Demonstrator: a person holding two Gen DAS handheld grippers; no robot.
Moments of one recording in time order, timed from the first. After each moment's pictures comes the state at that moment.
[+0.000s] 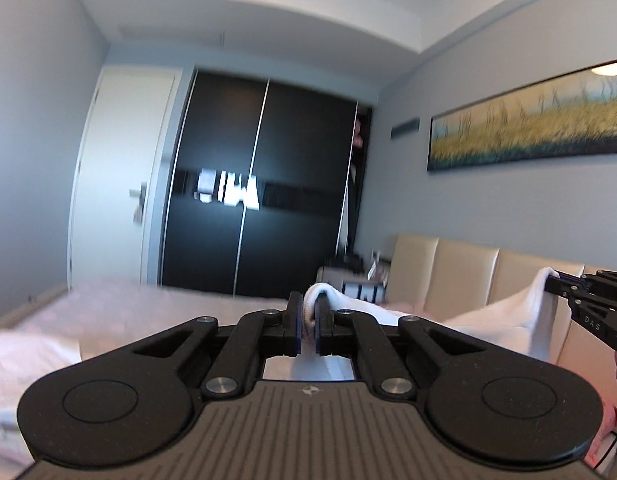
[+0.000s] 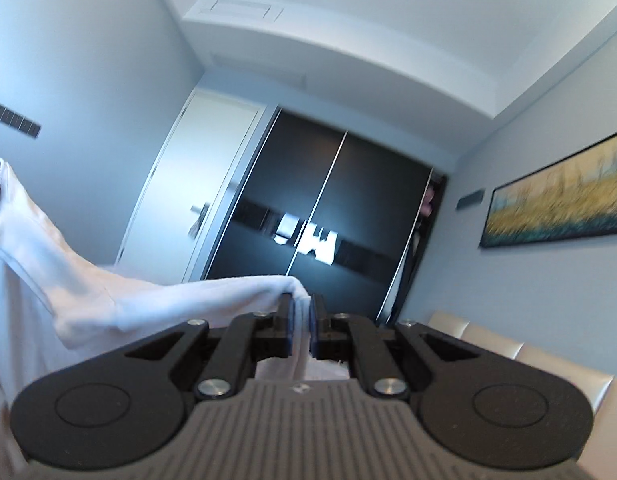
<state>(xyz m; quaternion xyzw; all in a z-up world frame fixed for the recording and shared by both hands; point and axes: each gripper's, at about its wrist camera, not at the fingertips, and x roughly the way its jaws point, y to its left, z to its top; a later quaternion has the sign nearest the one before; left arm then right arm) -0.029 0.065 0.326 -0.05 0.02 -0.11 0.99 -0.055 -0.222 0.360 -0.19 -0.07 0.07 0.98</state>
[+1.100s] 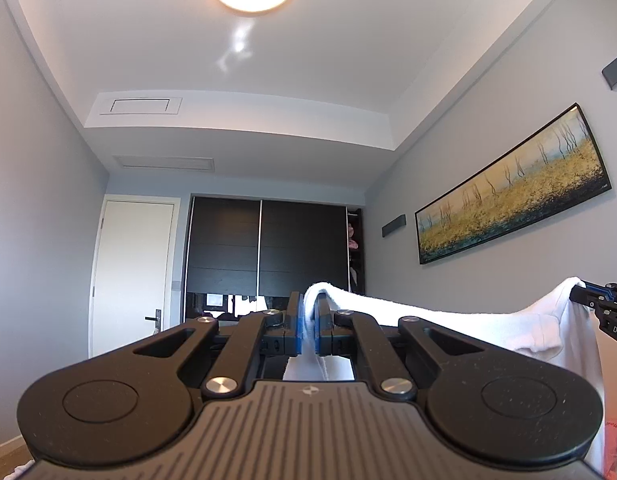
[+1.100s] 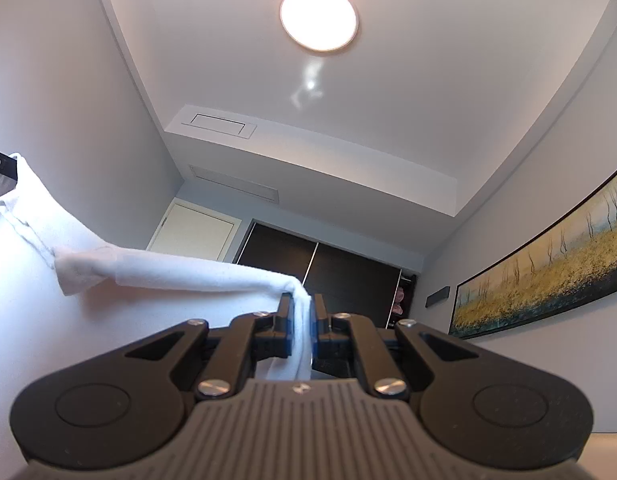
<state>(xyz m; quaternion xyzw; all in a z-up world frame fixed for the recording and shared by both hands) -0.170 0.059 0.394 -0.01 -0.13 -0.09 0.99 -0.199 -0.237 0.408 -0.15 -0.22 0.07 0.96</state>
